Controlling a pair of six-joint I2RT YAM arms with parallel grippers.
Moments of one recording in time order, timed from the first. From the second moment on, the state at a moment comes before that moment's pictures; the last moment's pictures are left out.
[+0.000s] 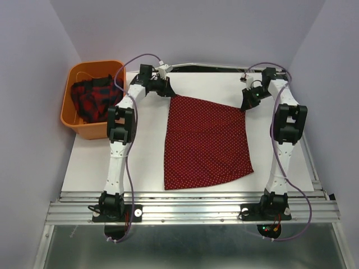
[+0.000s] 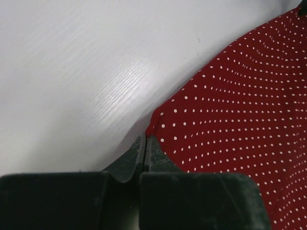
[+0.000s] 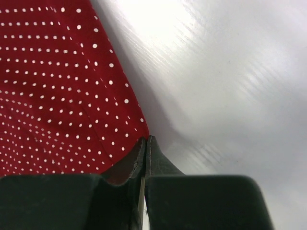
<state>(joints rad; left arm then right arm) -0.19 2.63 2.31 -0.40 0.84 0.08 -0.11 2.43 2.17 -1.07 -0.64 -0.62</state>
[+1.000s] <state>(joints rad) -0.18 1.57 1.17 -0.46 0.84 0.77 -0.10 1.73 1.42 -0.89 -0.66 -0.91</state>
